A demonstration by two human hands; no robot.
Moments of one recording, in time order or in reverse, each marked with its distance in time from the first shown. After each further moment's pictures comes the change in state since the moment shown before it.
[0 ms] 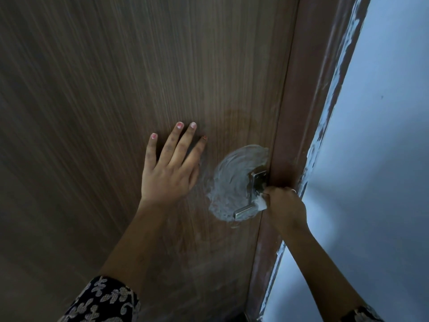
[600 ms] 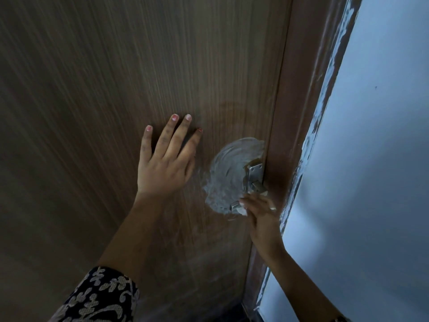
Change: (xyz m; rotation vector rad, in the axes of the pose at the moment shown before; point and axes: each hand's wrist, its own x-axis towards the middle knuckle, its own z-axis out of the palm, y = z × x) left_hand -0.001 0.001 0.000 -0.007 0.005 -0.016; right_hand -0.042 0.003 0.070 0.473 0.256 -0.266
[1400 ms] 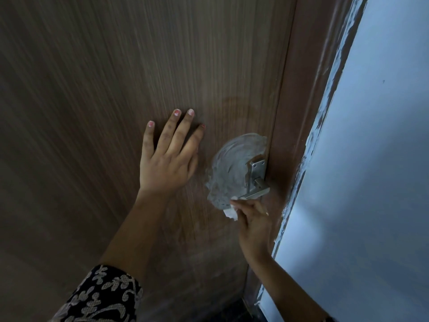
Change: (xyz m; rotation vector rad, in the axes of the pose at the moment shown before) left_hand 0.000 0.000 0.000 0.004 -0.002 -0.004; right_hand -0.013 -0.038 0.020 0.259 0.205 0.176
